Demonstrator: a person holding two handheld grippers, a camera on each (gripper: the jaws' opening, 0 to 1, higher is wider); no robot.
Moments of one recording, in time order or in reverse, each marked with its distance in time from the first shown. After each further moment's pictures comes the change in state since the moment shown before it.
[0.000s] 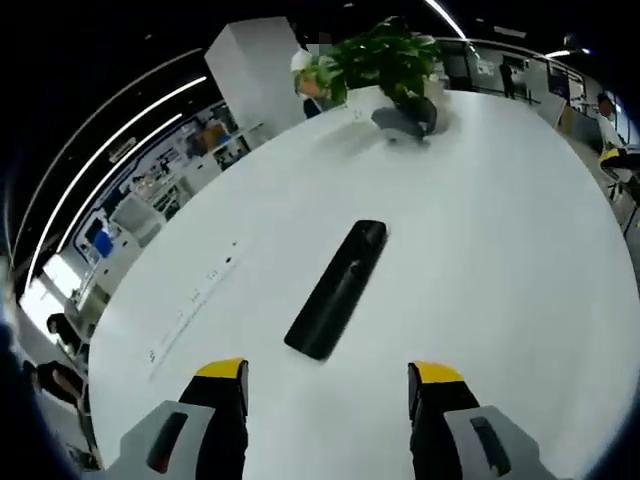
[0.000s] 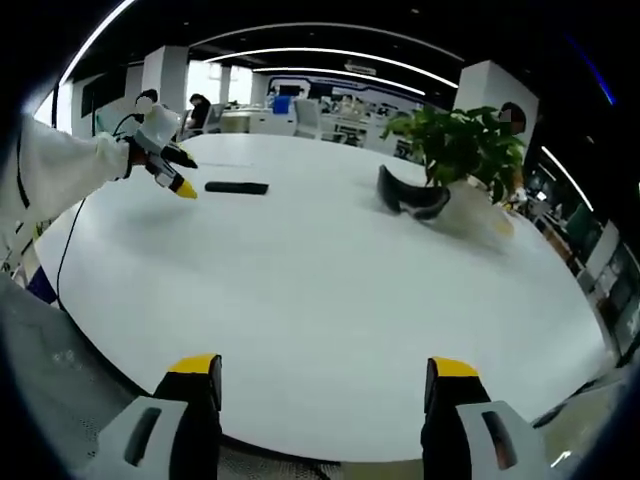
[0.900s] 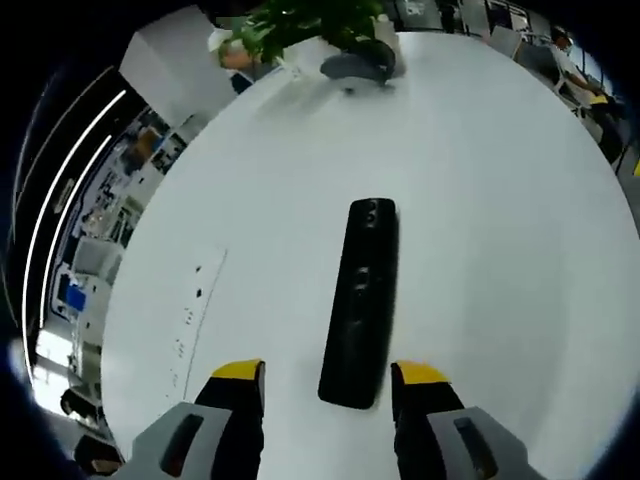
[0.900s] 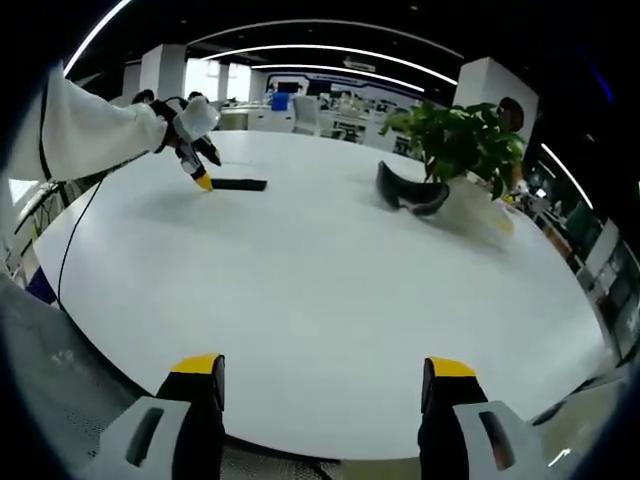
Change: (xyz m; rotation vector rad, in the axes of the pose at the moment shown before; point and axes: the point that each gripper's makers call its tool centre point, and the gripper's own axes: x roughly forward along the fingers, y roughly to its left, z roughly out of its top) left arm 0.046 0.020 0.018 0.271 0.192 -0.153; right arm 0.001 -0.001 -0.002 0.005 0.015 -0.001
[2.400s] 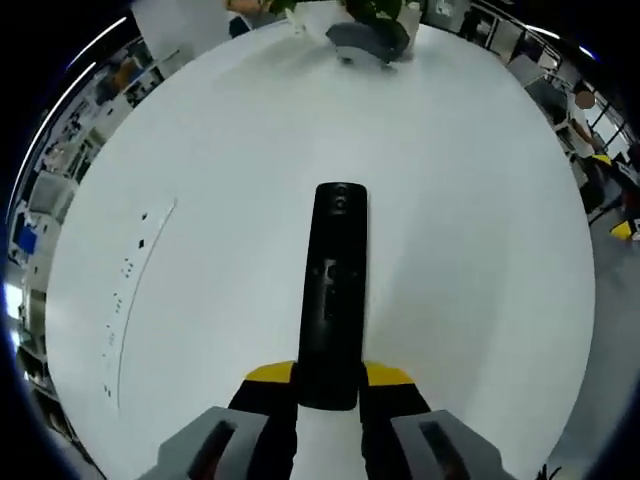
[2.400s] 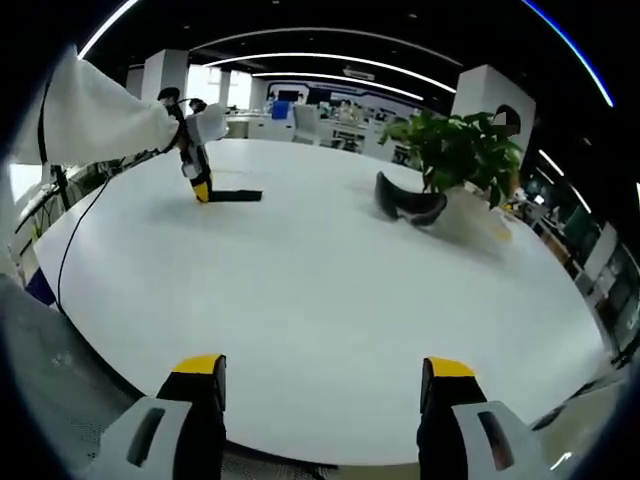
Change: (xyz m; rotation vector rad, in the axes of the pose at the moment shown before) left arm -0.010 -0.045 -0.014 -0.192 0.149 -0.250; right arm -0.003 -0.001 0.008 -0.006 -0.045 -0.007
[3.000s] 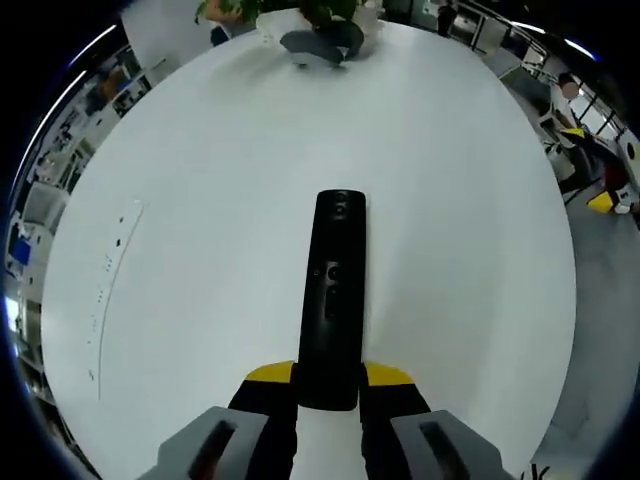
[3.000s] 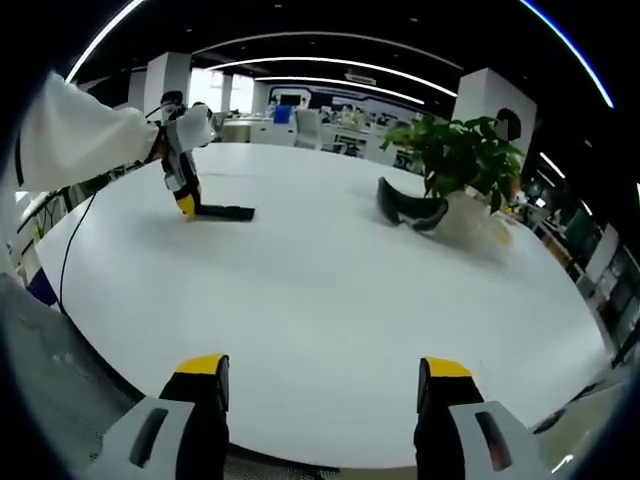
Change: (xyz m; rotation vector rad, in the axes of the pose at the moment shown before) left arm -0.012 -0.059 -0.016 0.044 -0.019 -0.034; right arm -0.001 0.003 0.003 -0.004 -0.014 0.009
